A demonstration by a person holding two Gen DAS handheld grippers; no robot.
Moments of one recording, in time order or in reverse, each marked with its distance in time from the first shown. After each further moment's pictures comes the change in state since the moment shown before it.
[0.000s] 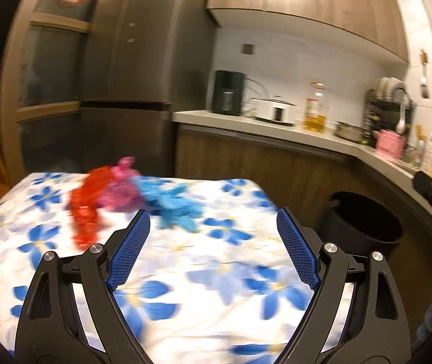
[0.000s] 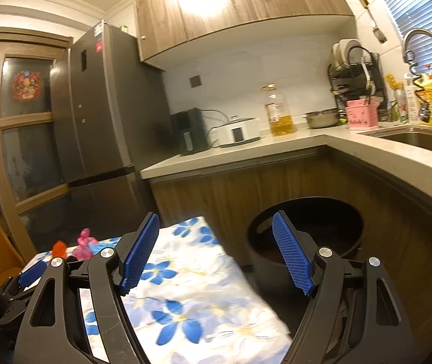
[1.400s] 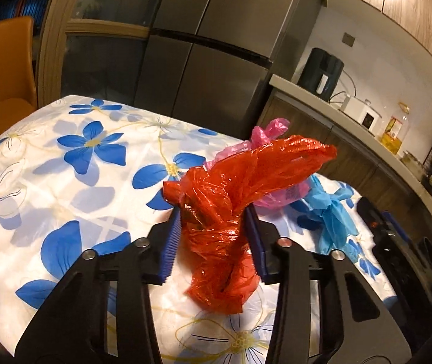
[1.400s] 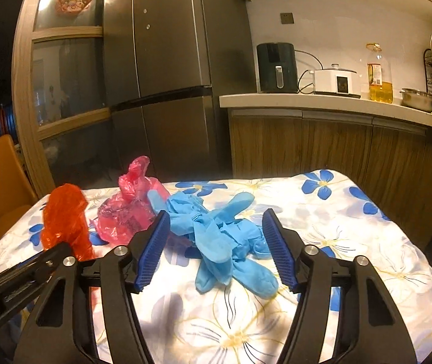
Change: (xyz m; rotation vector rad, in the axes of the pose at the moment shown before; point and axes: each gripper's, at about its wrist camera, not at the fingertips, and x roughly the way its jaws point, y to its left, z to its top) left arm 0.137 0.207 -0.017 -0.314 0.189 0.129; right arm 0.220 0.212 -0.106 -0.197 0.260 0.178
